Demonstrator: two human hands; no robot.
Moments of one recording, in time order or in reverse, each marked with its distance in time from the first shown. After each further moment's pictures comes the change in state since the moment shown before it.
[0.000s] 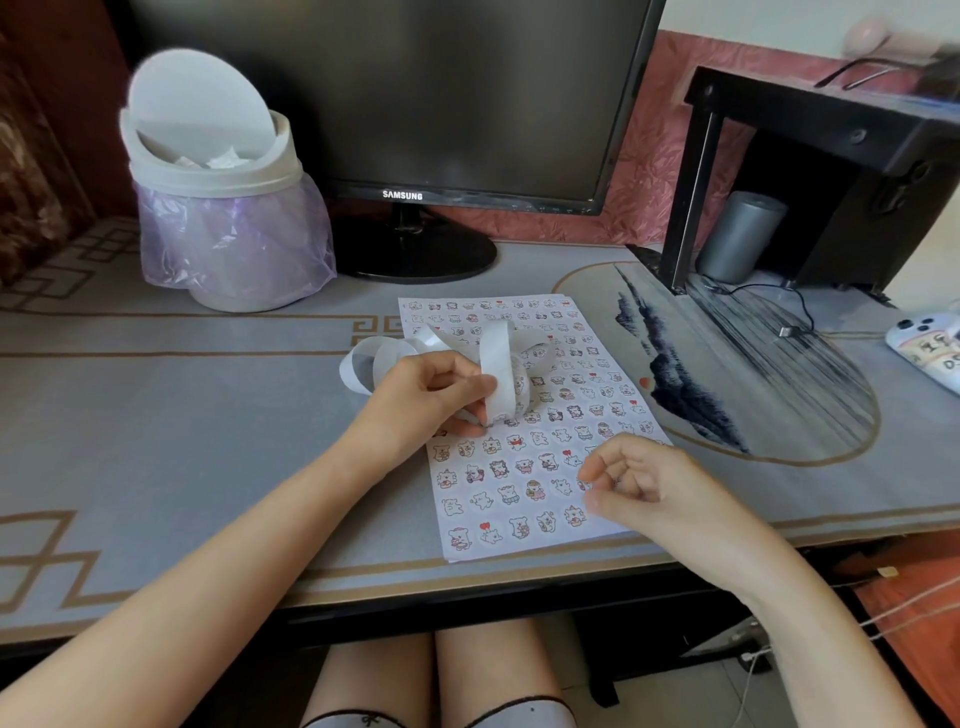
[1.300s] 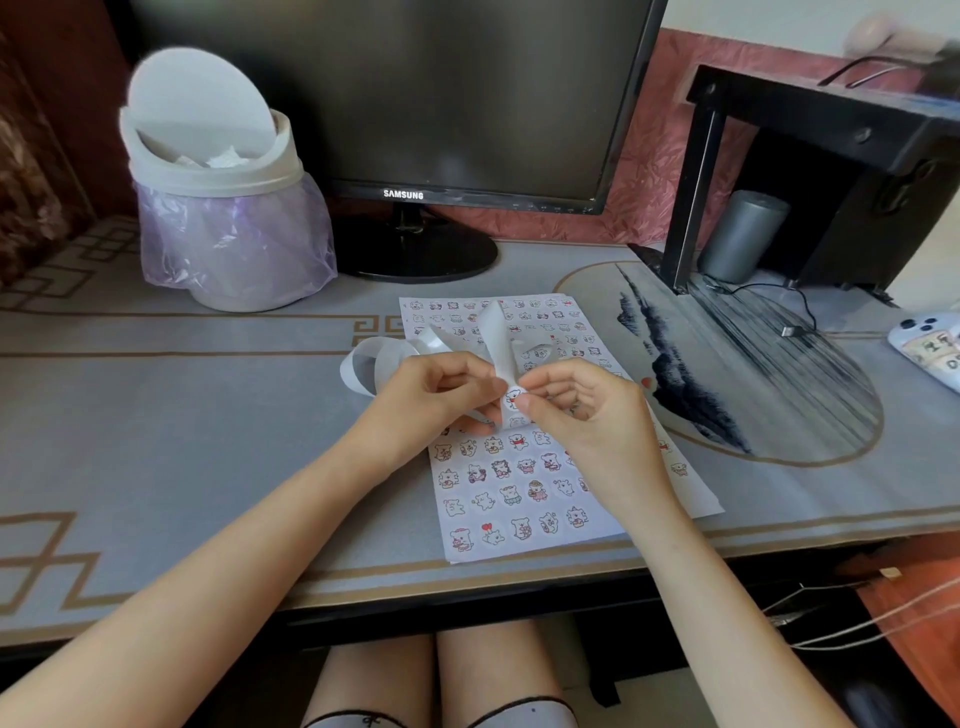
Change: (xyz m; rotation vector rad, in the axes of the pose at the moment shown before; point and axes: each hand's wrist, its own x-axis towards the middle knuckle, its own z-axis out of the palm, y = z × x) left_hand -0.001 -0.001 0.000 -0.030 -0.085 0.092; right_hand 0.050 -0.031 0.037 0.213 0.343 -0.290
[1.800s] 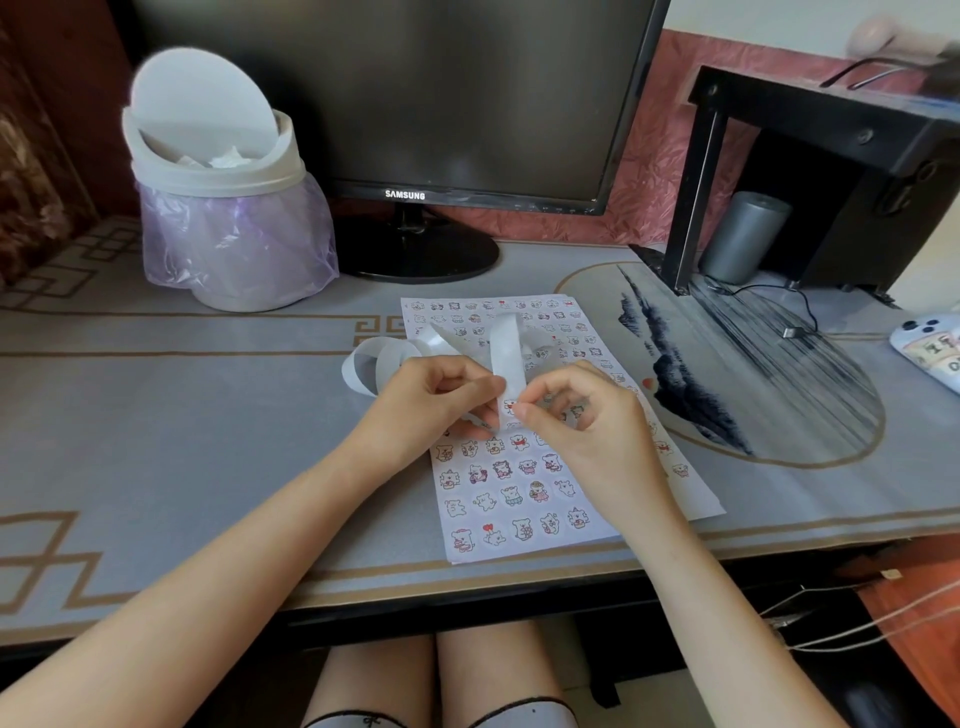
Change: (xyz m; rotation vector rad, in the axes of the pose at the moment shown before) left_hand 0.000 0.000 0.001 0.012 0.023 -0.029; right_hand -0.004 0.002 -0.001 -0.159 -0.022 -0.046
